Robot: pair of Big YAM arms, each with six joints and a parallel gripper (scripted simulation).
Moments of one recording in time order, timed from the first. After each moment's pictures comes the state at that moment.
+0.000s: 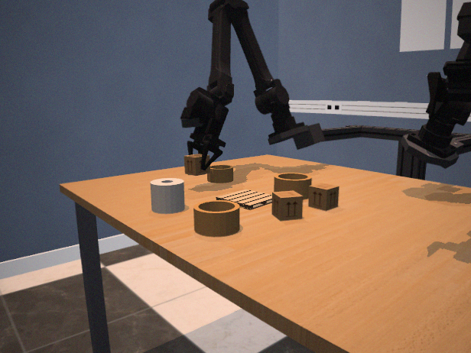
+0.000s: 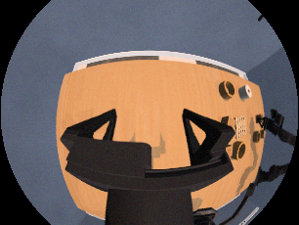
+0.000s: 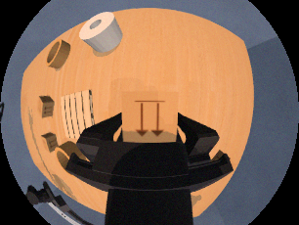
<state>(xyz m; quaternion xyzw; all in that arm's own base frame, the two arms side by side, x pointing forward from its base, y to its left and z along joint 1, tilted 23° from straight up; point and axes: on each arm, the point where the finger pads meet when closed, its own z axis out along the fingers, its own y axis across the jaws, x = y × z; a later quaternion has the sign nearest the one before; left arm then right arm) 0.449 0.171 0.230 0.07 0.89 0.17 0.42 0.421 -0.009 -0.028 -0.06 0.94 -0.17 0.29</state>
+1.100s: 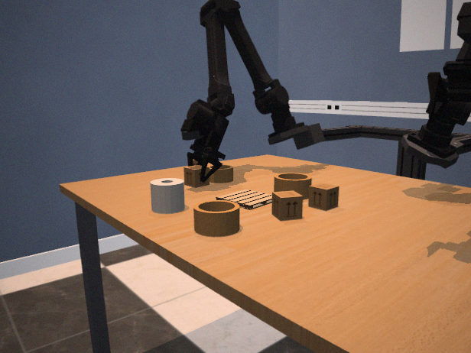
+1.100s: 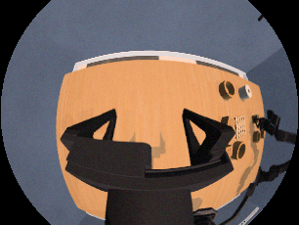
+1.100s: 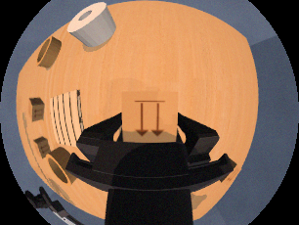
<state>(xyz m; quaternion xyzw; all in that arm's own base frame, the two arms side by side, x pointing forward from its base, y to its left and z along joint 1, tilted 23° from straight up) 0.449 0.171 0.230 0.07 0.89 0.17 0.42 0.426 -0.024 -0.059 -0.06 0.94 -0.18 0.29</state>
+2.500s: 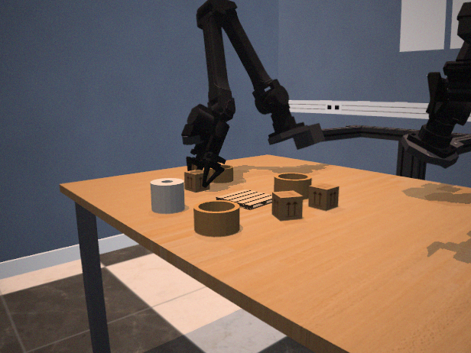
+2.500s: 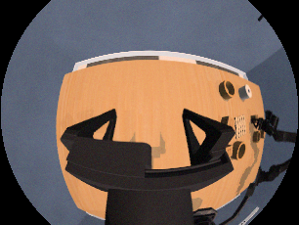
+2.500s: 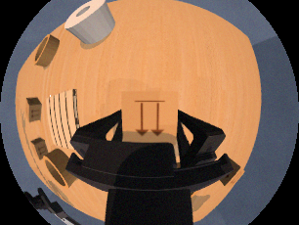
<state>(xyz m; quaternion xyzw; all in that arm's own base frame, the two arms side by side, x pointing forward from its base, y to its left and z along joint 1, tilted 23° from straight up) 0.449 0.171 0.230 0.07 0.89 0.17 0.42 0.427 -0.028 -0.073 -0.06 0.94 -0.18 0.30</state>
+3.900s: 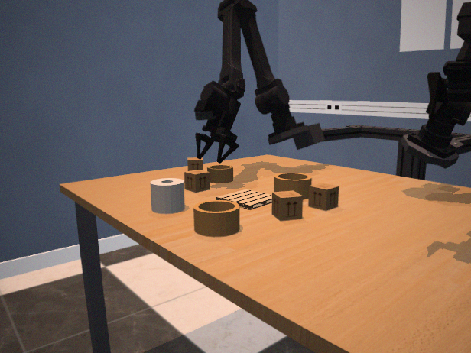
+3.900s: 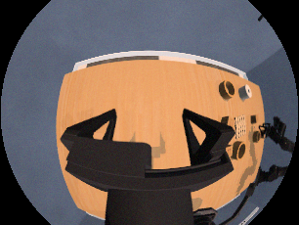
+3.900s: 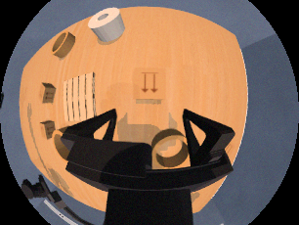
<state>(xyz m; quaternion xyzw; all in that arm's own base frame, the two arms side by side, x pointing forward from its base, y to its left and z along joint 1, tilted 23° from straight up) 0.449 0.171 0.230 0.07 0.89 0.17 0.42 0.373 -0.005 -0.014 -0.07 0.93 -0.18 0.30</state>
